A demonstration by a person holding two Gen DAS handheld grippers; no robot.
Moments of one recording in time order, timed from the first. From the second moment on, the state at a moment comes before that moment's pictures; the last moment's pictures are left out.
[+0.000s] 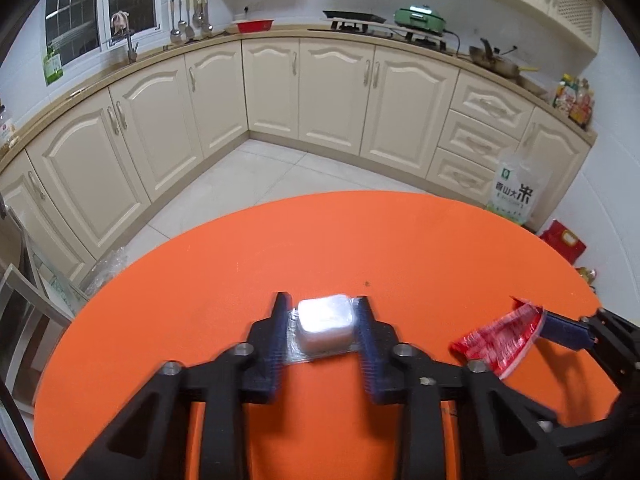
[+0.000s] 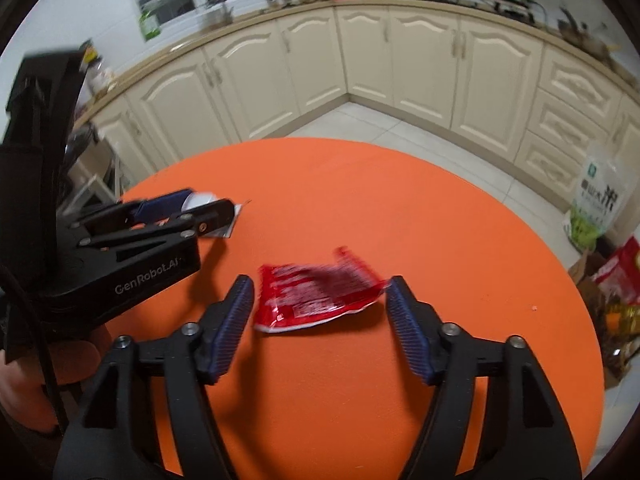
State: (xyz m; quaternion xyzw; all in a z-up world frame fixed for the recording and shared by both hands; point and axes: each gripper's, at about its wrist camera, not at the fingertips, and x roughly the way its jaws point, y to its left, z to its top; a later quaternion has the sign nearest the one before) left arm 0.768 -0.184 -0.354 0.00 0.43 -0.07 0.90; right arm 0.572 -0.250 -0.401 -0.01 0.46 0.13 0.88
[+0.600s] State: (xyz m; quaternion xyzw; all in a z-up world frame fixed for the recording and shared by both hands) left arm 0.645 -0.111 -0.334 -0.06 0.41 -0.06 0.91; right arm 0.559 -0.281 -0.393 0.07 0.46 0.08 0.88
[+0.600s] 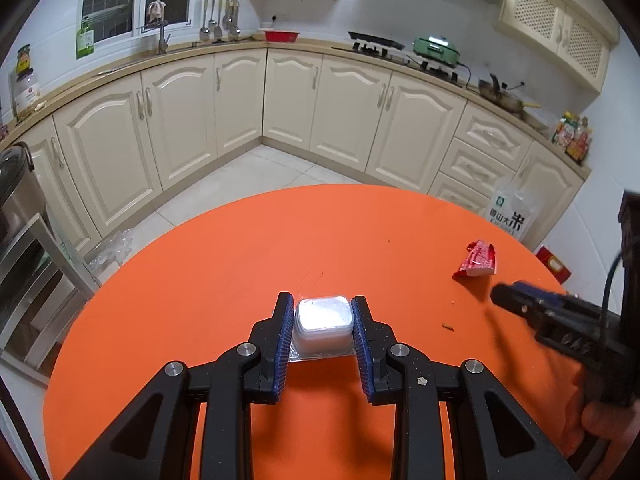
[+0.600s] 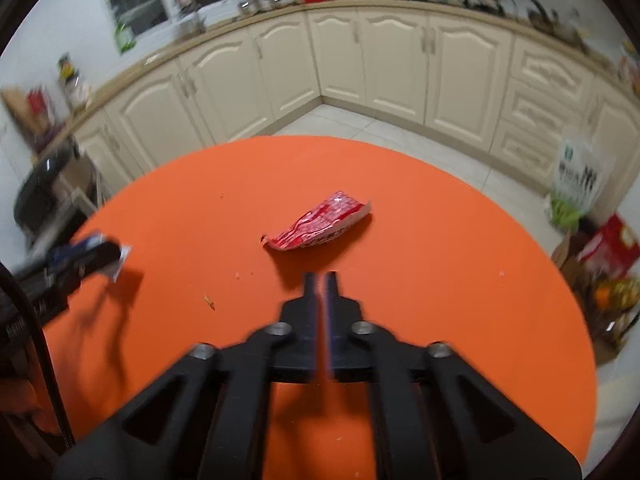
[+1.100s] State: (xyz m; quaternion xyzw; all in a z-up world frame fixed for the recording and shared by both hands) left arm 0.602 -0.106 -0.313 -0.07 0.41 -0.04 0.91; right arm 0.591 -0.242 -0.400 0.05 0.45 0.03 0.89
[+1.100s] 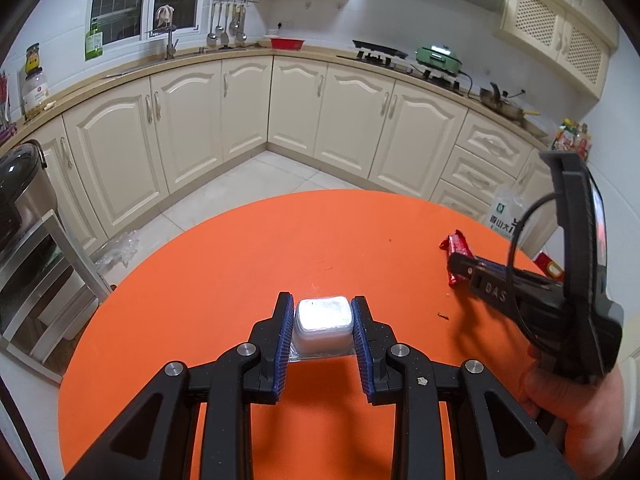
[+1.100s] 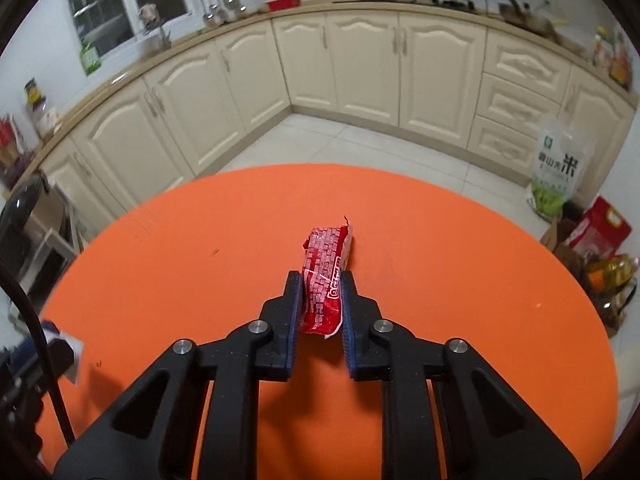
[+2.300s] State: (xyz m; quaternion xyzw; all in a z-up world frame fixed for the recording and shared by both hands) left arm 0.318 -0.236 -0.213 0.01 0.29 -0.17 0.94; right arm 0.281 -0.385 -0.269 0.17 0.29 0.05 0.94
